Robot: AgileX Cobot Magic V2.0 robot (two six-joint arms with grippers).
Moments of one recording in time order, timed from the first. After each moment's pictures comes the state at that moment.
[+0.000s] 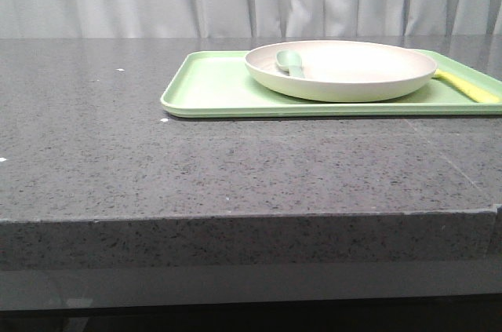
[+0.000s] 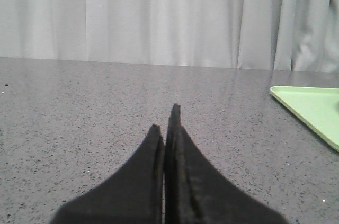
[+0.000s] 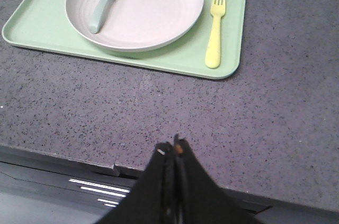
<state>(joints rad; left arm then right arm) -0.02 0.00 0.01 -0.08 0.00 0.04 0.13 0.55 -0.91 0.10 1.02 -0.02</state>
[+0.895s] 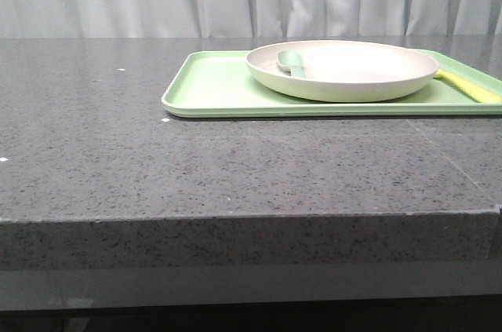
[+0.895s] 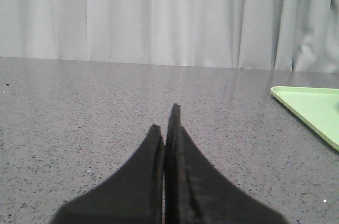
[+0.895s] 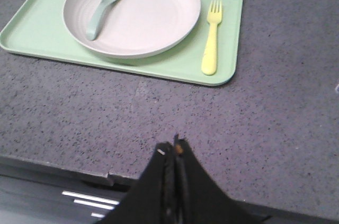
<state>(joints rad) -0.02 0.00 0.01 -0.08 0.00 0.04 0.12 0.50 -0.85 0.09 0.96 -0.02</state>
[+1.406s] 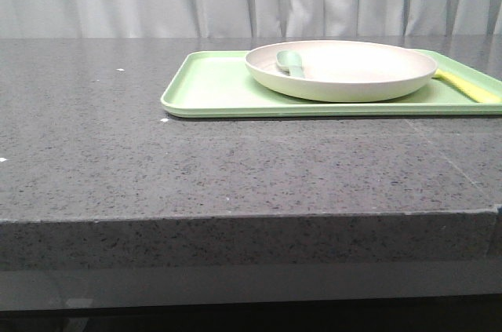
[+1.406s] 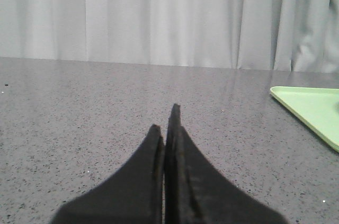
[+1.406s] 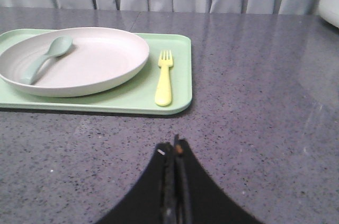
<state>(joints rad) -0.02 0.00 0.01 -0.08 0.00 0.04 0.00 0.06 -0.12 0.07 0.24 -0.02</state>
